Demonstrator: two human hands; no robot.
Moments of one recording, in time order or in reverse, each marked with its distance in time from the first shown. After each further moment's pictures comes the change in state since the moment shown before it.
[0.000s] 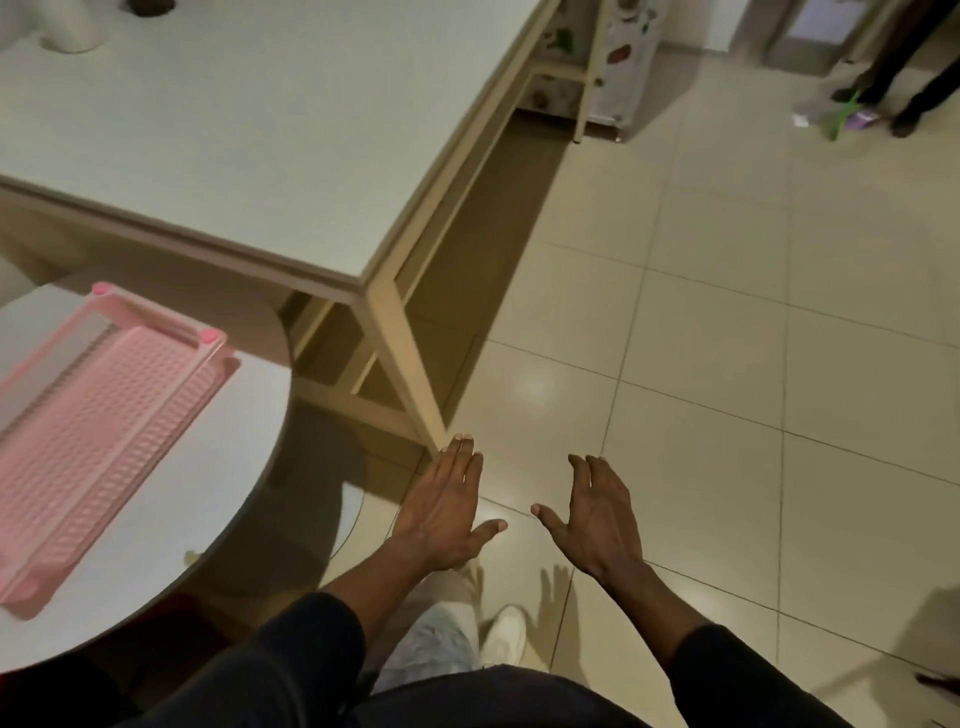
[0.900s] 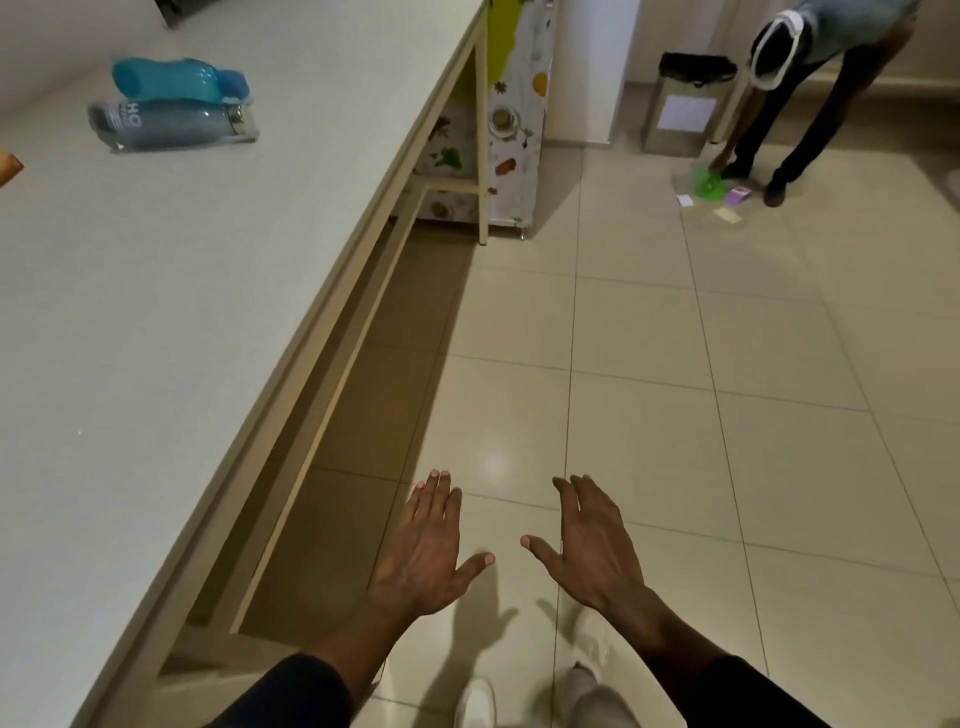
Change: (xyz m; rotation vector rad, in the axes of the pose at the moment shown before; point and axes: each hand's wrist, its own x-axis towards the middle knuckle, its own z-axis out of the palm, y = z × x) left_hand 0.388 0.008 -0.125 0.056 0.082 0.094; right_hand 0.318 0.134 -0.179 0.029 0.165 0.005
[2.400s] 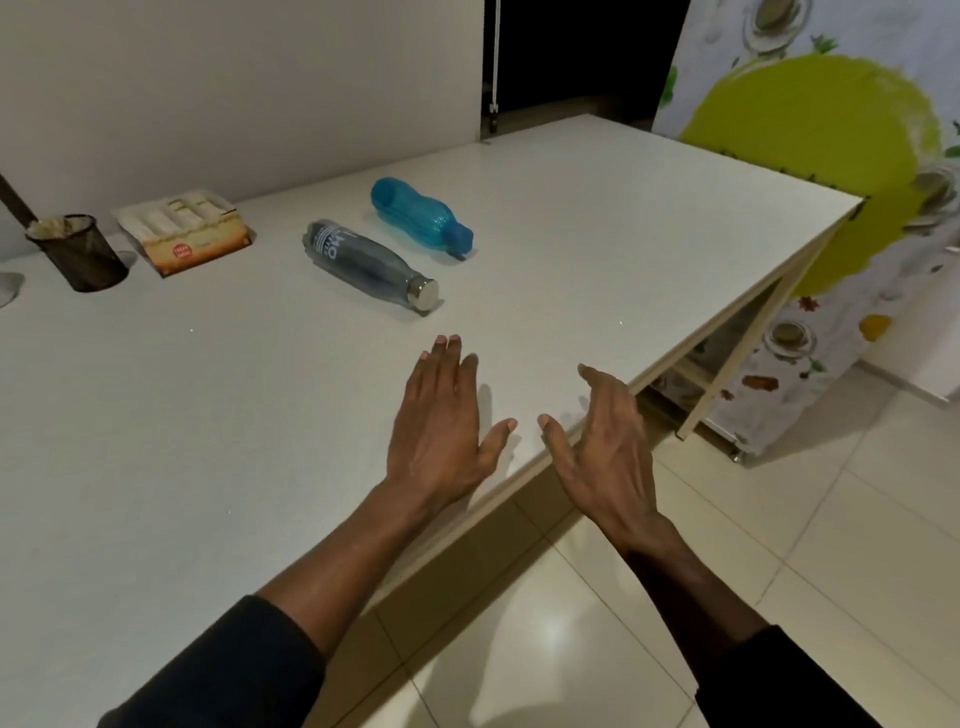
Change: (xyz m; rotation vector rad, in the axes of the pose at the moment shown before) left_hand 0.411 -0.274 -0.318 -0.065 0.599 -0.804; right_hand 0.641 -0.194 -0.232 0.382 0.262 -0.693
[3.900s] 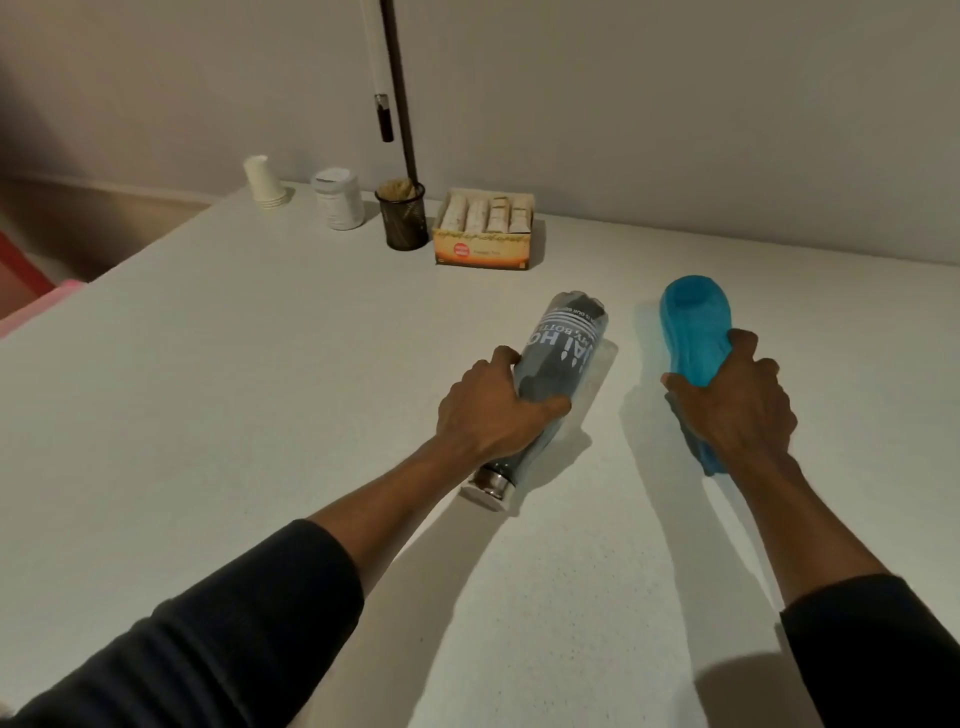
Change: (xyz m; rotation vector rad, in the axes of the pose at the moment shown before) left_hand 0.208 -0.154 0.006 -0.293 0.131 -1.131; right_hand 0.426 -0.054 0.250 0.068 -0.545 -0.312
